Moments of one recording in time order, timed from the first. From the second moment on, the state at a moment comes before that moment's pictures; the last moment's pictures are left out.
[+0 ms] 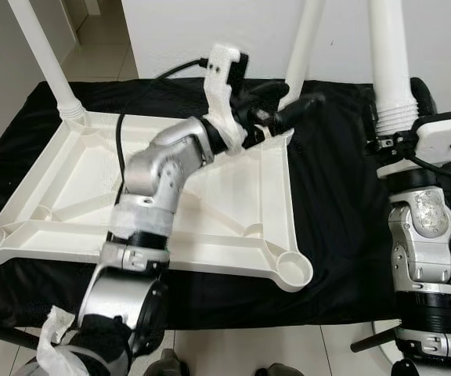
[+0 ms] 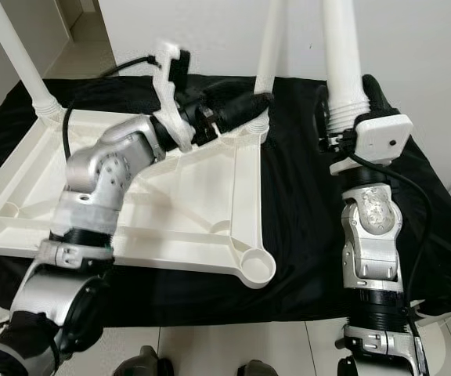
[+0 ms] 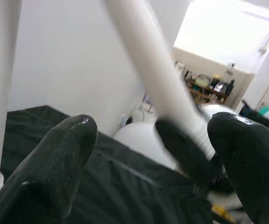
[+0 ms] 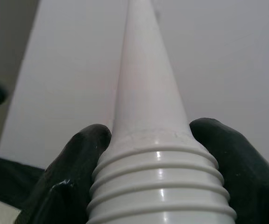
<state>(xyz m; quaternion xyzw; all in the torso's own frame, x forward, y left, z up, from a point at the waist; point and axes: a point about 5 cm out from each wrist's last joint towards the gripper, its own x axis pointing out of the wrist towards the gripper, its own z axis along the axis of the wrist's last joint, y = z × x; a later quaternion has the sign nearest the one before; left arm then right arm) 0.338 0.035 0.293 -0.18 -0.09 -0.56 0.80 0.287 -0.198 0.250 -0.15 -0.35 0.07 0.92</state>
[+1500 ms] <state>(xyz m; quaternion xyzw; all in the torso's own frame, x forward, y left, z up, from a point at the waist) 0.375 0.017 0.254 -0.27 0.15 -0.48 0.82 0.248 -0.144 0.168 -0.13 -0.21 0.18 0.95</state>
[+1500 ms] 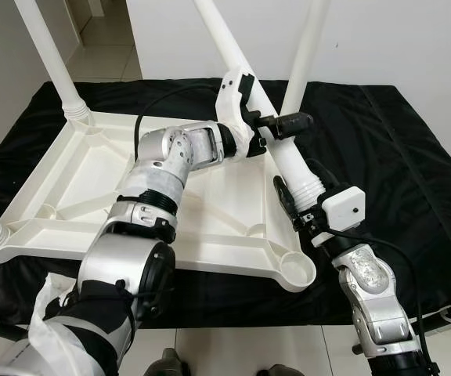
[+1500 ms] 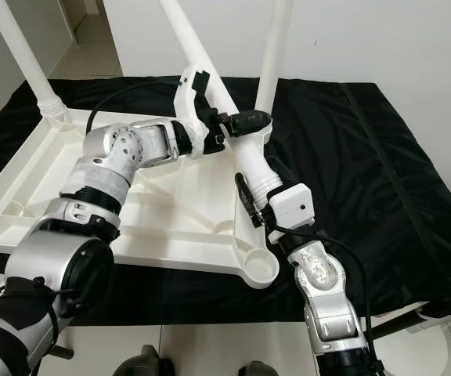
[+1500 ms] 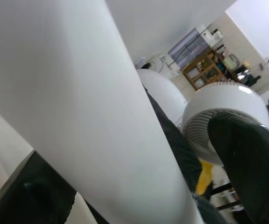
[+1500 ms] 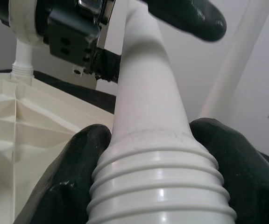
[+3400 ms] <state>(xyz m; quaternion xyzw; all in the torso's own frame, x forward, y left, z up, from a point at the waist) 0.404 0.058 0.254 -0.36 0.20 -0.35 0.85 0.217 -0.135 0.145 -0.06 -0.16 0.16 0.97</state>
